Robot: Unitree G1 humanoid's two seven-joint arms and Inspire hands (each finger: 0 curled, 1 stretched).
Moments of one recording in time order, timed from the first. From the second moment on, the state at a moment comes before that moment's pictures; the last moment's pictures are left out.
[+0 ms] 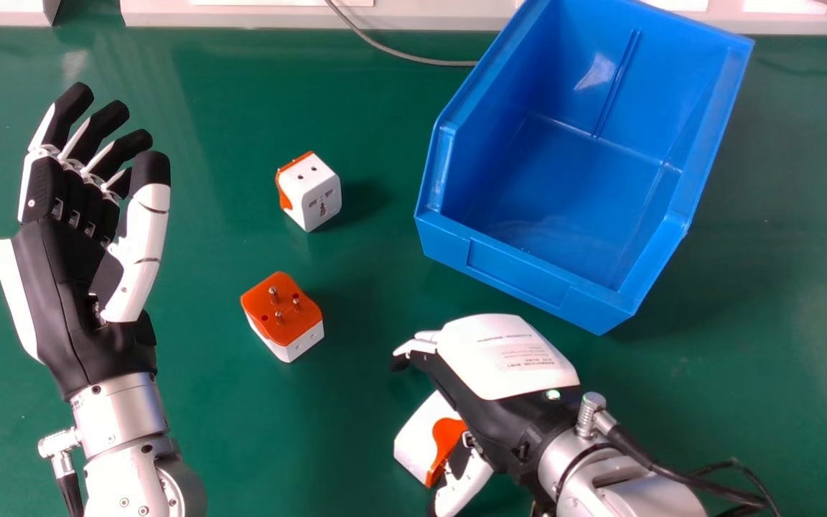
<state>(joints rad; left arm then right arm) -0.04 -0.01 0.26 0.31 -0.10 -0.74 0.09 0.06 -0.21 0.59 -0.25 -1.11 0.28 0.41</state>
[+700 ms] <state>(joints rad) -0.04 -0.02 0.25 0.31 -0.10 -0.74 0.09 0.06 -0.26 0.61 -0.21 -1.10 0.21 0.29</state>
